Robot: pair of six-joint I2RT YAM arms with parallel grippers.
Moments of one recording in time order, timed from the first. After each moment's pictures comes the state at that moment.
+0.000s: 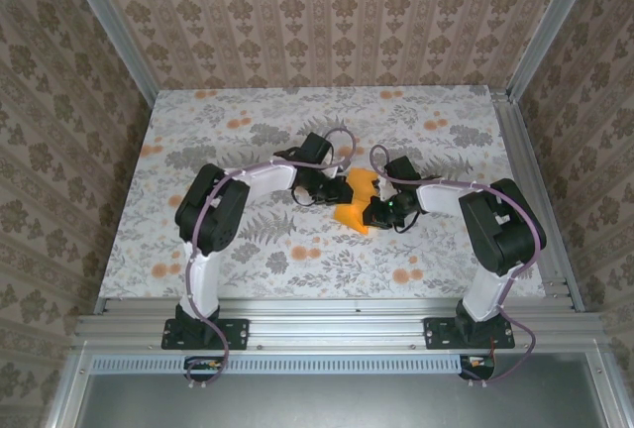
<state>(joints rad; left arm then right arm) -0.67 2.04 1.38 -0.40 0.65 -0.46 0.36 1.78 0.90 -0.34 -0.51 0.47</state>
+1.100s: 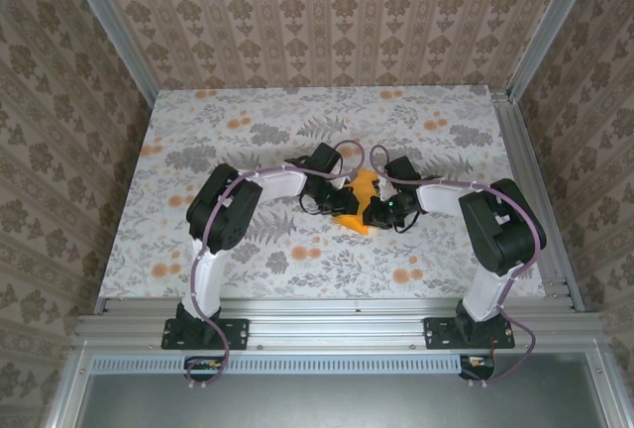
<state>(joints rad) -0.72 2.13 1.38 -0.39 0.66 -0.48 0.36 1.78 0.90 -0.34 -0.51 0.47</state>
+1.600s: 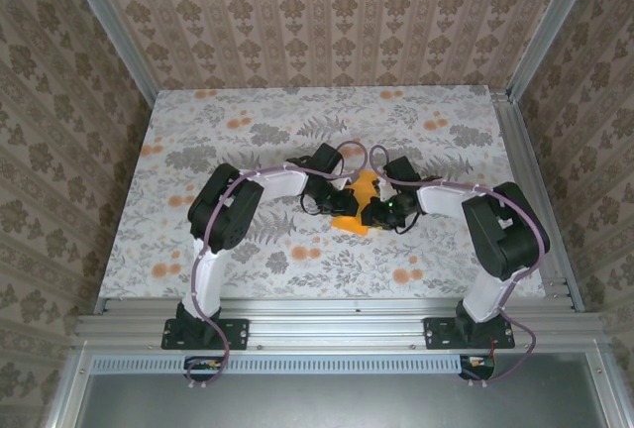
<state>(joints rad) -0.72 2.13 1.40 -0.43 0.62 -0.40 0.37 1.73 0.89 -0.37 -0.46 0.47</state>
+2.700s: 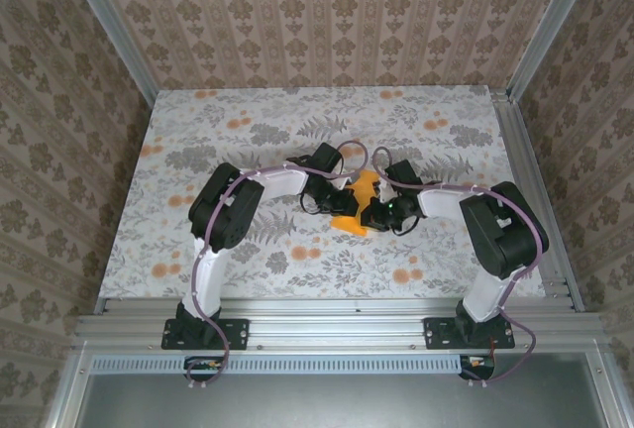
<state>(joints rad) -0.72 2.15 1.41 -0.44 0.64 -0.37 0.36 1.75 0.83 -0.24 -0.56 0.58</state>
